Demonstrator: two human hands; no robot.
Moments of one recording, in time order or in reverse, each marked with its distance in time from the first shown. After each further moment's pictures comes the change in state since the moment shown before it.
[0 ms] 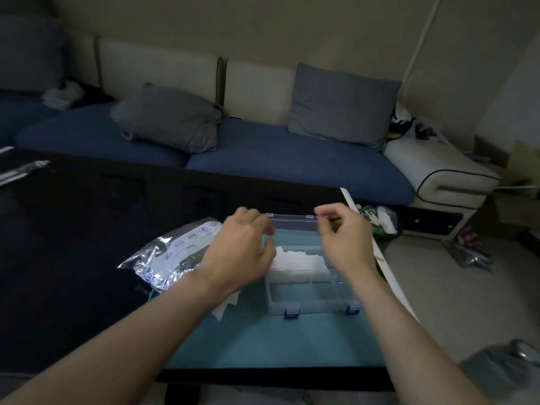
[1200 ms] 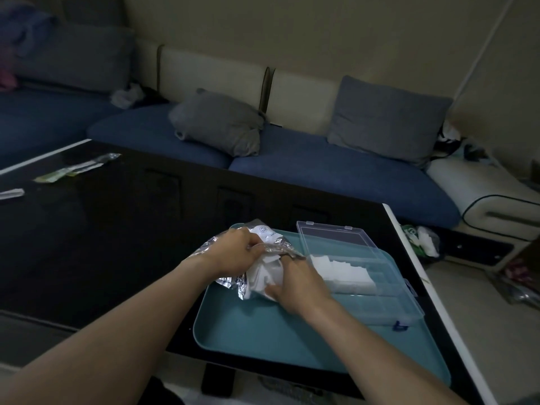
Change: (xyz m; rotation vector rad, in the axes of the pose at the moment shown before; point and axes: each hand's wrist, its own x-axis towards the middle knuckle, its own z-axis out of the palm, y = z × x) left_hand -0.033 -0.103 -0.030 -0.206 -0.355 -0.382; right_hand -0.061 -0.056 0.120 -0.543 -0.648 -0.092
